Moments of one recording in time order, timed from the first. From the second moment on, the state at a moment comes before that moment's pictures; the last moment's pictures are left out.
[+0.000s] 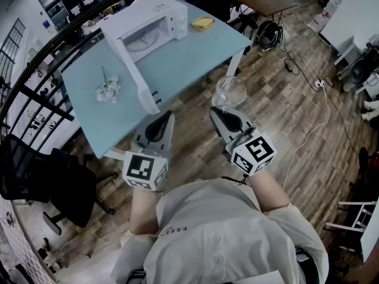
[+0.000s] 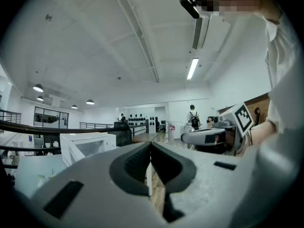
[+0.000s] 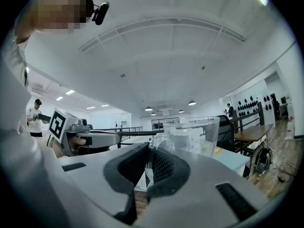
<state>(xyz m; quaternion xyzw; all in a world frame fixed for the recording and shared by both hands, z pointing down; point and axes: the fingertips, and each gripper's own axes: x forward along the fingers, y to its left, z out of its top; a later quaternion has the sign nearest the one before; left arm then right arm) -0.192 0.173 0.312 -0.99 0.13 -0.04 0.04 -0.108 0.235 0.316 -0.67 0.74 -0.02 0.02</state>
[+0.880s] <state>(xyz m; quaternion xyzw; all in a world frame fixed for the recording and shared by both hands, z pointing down) -0.173 0.143 0.338 -0.99 0.16 -0.05 0.02 -0.077 0.194 0.343 -0.65 0.76 -0.05 0.02</state>
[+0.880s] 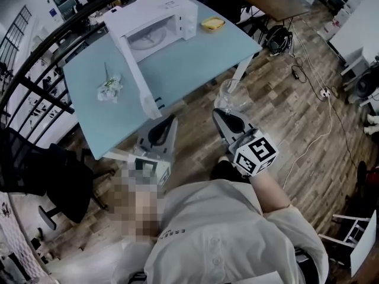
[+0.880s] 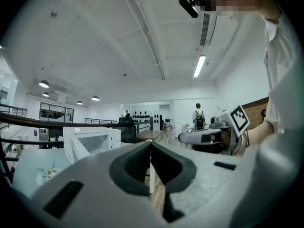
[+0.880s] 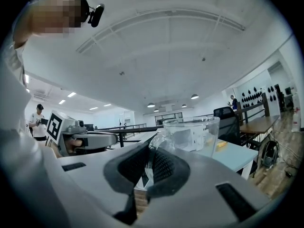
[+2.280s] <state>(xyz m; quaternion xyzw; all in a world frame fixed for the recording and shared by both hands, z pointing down) 0.012 -0.052 0.374 -0.88 0.46 -0.08 -0.06 0.121 -0.080 0.384 -0.34 0.93 -0.10 -0.04</state>
